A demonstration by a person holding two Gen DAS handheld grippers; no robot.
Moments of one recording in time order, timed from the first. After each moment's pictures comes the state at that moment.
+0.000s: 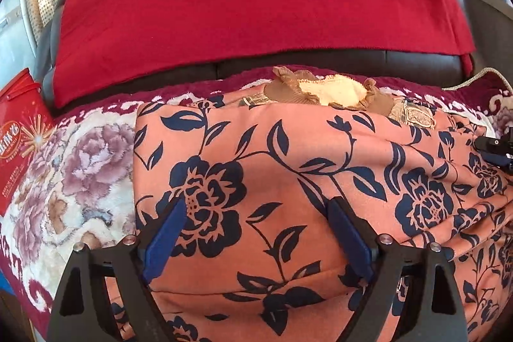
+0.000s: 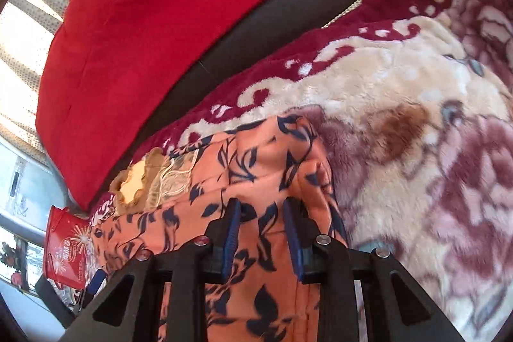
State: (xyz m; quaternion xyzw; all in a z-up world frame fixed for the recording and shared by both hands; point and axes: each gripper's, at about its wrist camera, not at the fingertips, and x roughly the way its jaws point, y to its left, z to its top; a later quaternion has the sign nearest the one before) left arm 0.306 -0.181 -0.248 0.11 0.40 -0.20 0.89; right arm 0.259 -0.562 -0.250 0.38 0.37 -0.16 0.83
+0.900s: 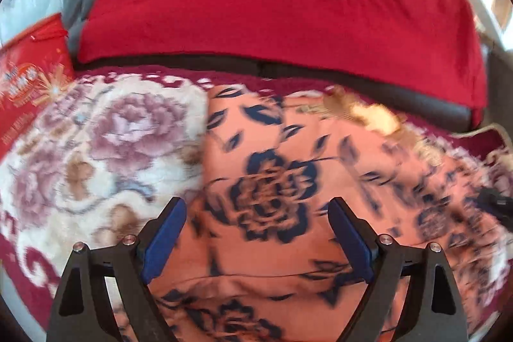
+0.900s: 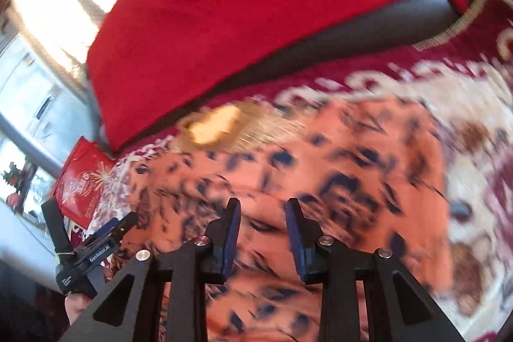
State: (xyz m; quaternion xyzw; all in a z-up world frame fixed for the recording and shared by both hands) left arm 0.317 -0.113 -0.235 0.00 0.41 -0.18 0.89; right arm 0.269 -0.457 -0.213 0.27 0.37 -0.04 0.89
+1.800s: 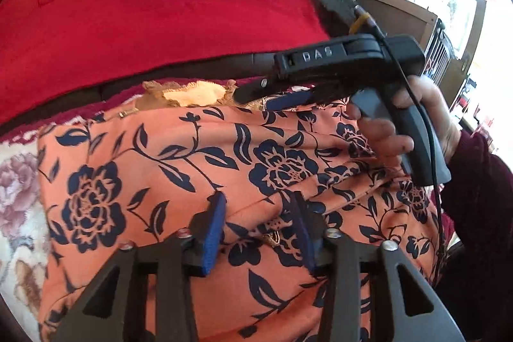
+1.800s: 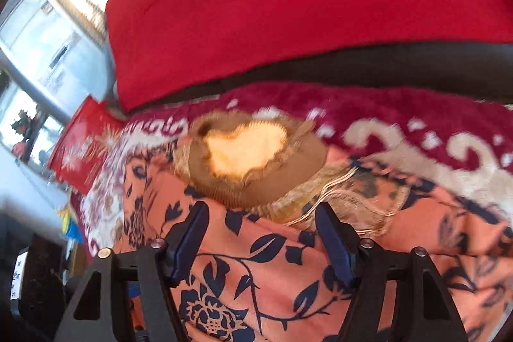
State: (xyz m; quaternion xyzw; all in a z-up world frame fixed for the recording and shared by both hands) left arm 0.260 -0.183 -0.240 0.08 0.36 -0.46 0.81; right arm 0.401 -0.456 -0.237 0.22 0.46 0.08 0.86
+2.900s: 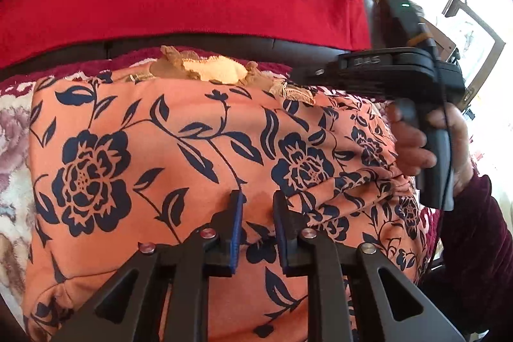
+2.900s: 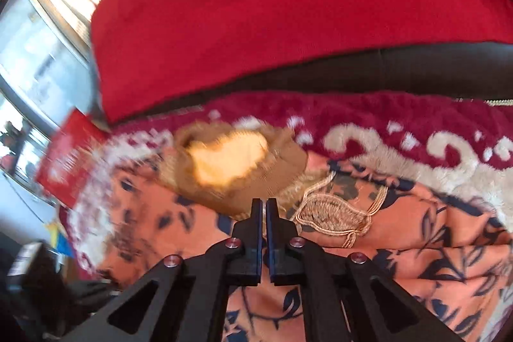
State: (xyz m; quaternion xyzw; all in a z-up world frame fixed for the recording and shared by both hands) left arm 0.284 -0.168 -0.246 0.02 0.43 -0.45 0.78; right arm 0.390 -0.463 -0.220 0.21 0.42 0.01 0.88
